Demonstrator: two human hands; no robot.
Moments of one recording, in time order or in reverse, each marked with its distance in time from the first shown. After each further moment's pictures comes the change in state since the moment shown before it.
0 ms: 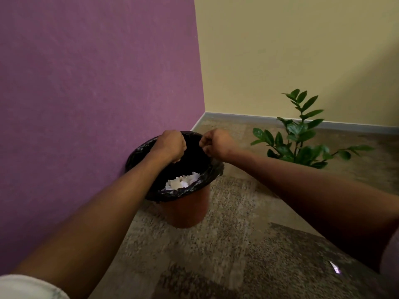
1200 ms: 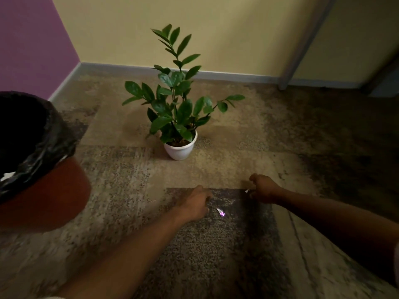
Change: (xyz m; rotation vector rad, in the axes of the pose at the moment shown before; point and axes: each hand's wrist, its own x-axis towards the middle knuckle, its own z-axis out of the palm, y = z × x) left_hand -0.109 0.230 0.357 -0.098 -0.693 0.611; right_hand -0.308 0.388 -0.109 -0.393 -0.313 0.880
